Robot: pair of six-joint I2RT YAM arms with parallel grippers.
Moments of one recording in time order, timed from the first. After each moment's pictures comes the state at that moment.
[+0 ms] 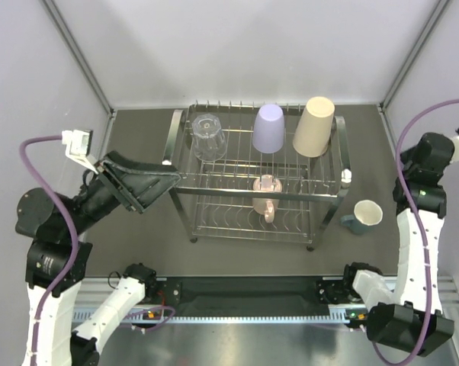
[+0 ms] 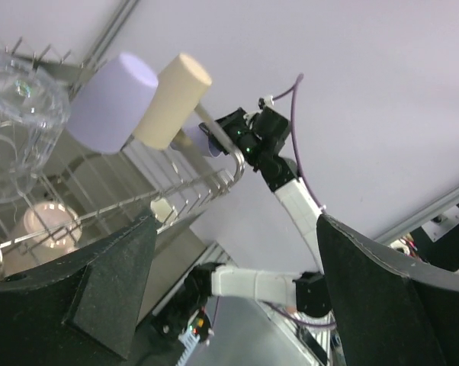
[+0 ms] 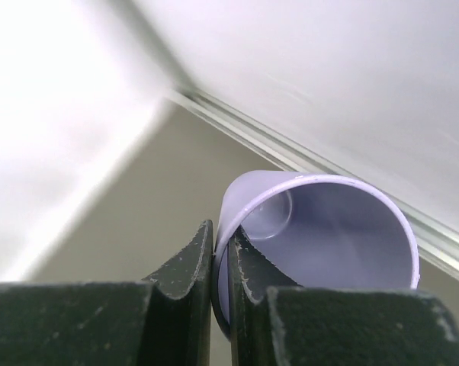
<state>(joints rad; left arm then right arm) -0.30 0.67 1.35 -0.42 0.63 -0.96 -0.30 0.93 1.04 -0.44 0.42 0.52</state>
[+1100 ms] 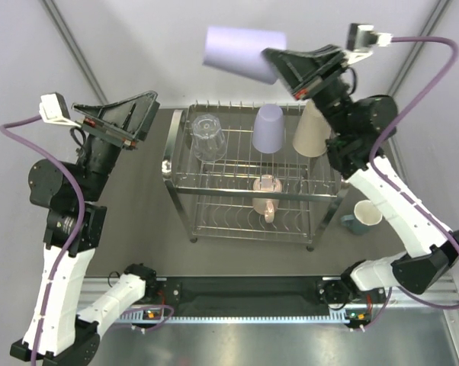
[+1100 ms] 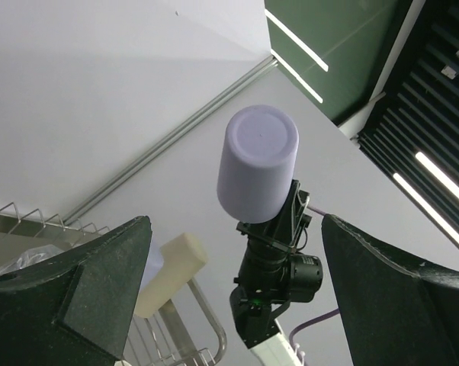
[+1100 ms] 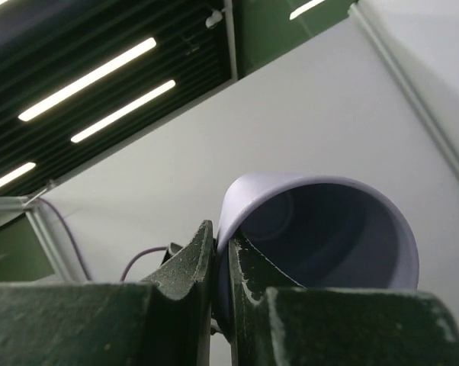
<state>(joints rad) -0.30 0.84 1.38 -0.03 0.19 -1.19 0.58 1.35 1.56 0.67 -0.33 1.10</state>
